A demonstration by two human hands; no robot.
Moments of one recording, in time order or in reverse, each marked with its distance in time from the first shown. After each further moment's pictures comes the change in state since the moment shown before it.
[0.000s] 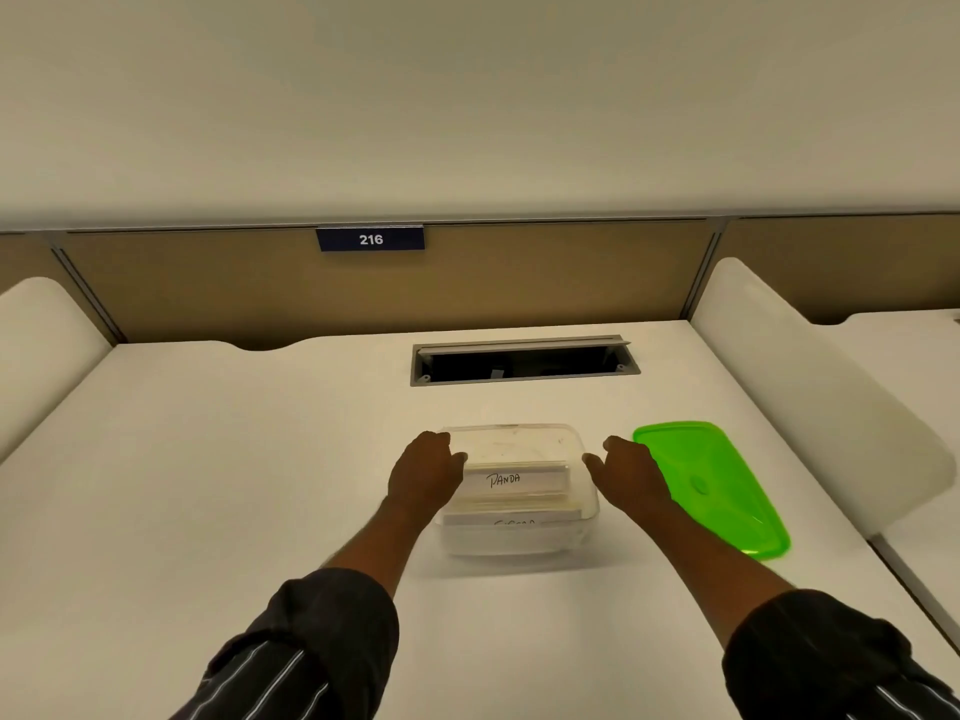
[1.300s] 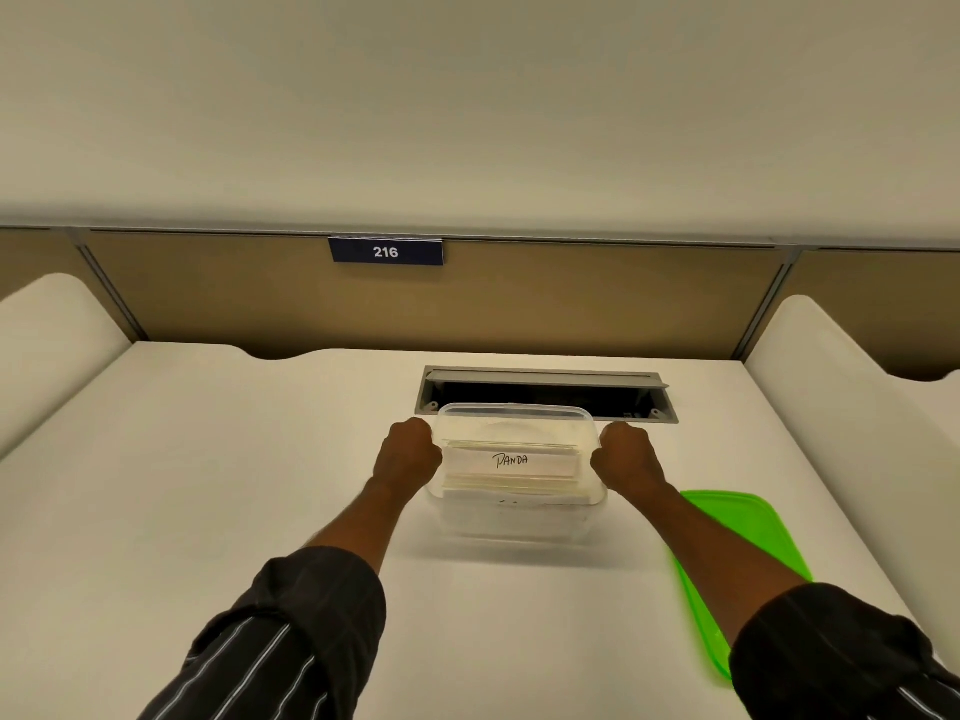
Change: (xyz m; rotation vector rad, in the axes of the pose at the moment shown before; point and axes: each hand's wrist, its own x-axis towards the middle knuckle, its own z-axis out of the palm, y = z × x) left_hand 0.107 0.002 -0.006 -0.064 0.074 -0.215; right_hand 0.126 -0.032 -0.014 0.157 -0.066 -0.056
